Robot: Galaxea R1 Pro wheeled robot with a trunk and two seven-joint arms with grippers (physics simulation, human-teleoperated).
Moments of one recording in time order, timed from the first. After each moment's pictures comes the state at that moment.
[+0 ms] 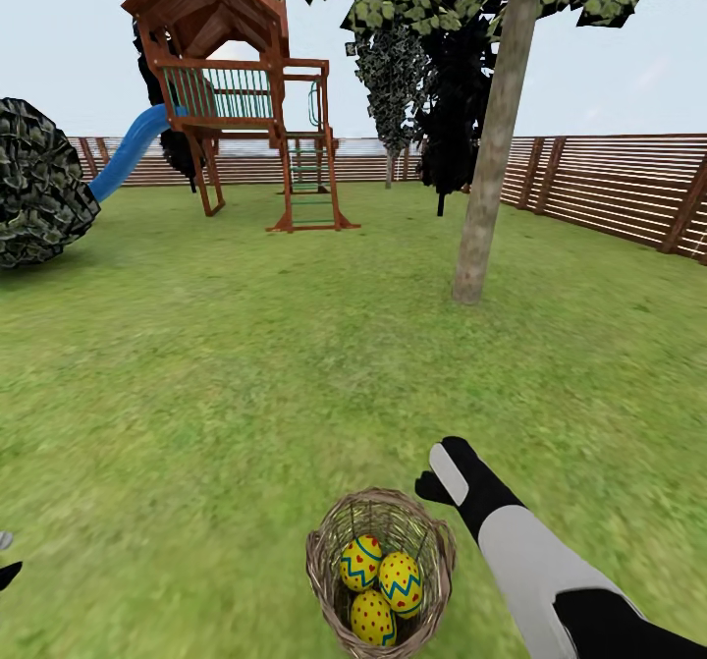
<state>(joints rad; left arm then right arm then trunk) -0.05 0.55 0.43 -1.21 0.20 0.59 -0.22 -0.82 0.13 0.04 -0.50 -0.45 0.80 -0.57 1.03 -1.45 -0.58</state>
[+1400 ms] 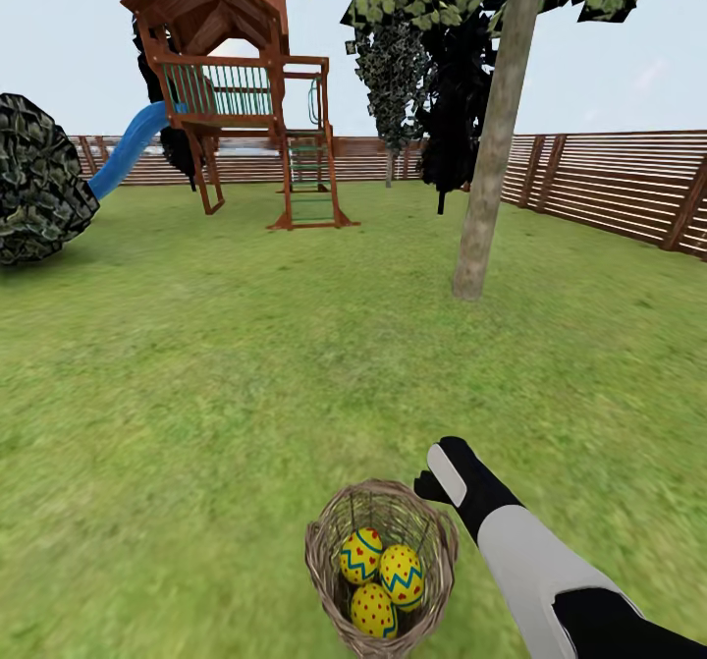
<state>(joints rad) 0.10 0.54 0.72 -1.35 0.20 0.63 -0.22 -0.82 0.13 0.07 -0.50 -0.44 0.80 -0.56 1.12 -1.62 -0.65</state>
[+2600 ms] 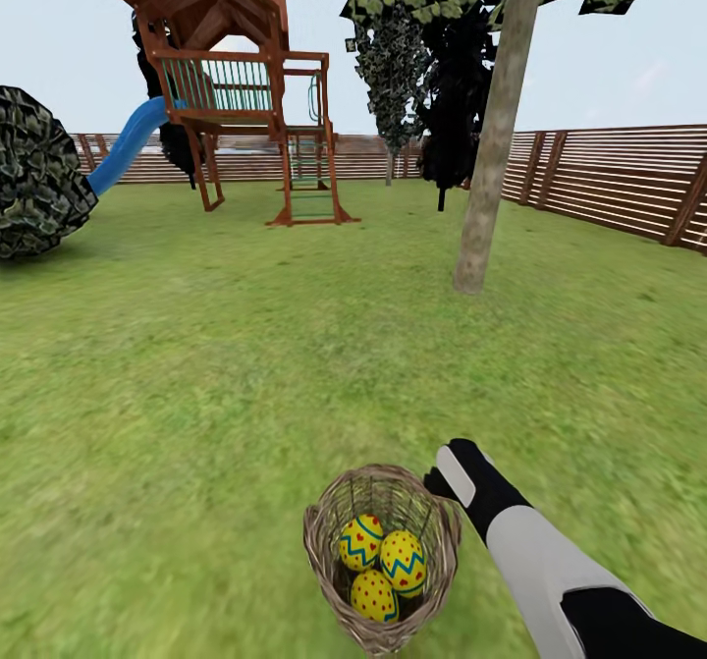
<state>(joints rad) 0.10 0.54 0.72 -1.35 0.20 0.62 -0.22 -0.82 0.10 0.06 -0.48 -0.44 0.71 -0.57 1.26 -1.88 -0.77</state>
